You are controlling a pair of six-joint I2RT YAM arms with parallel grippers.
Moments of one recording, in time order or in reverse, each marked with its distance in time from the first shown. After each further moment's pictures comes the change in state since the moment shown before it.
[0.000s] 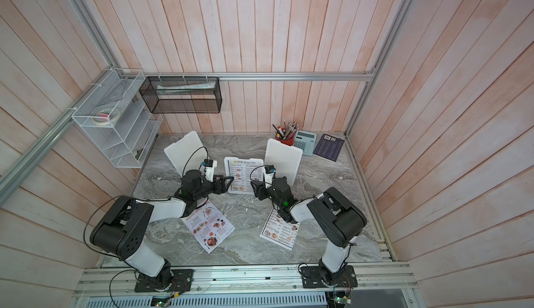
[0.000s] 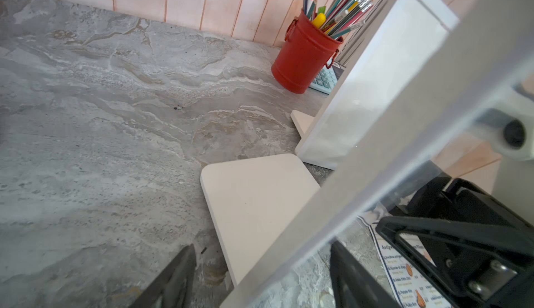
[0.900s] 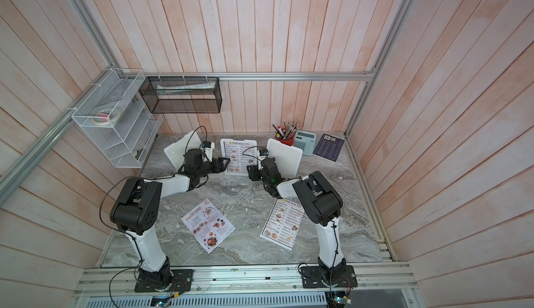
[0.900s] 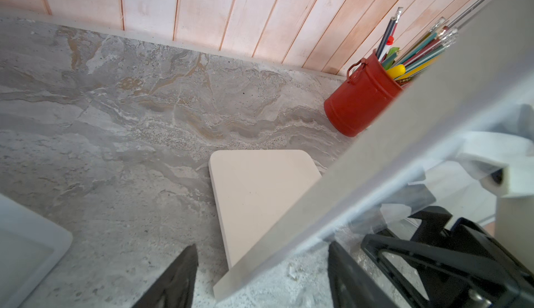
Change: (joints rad) left arm 0.103 0.244 0.399 -0.238 0.013 0.008; right arm -0.064 0.276 0.439 -0.277 0.013 0.092
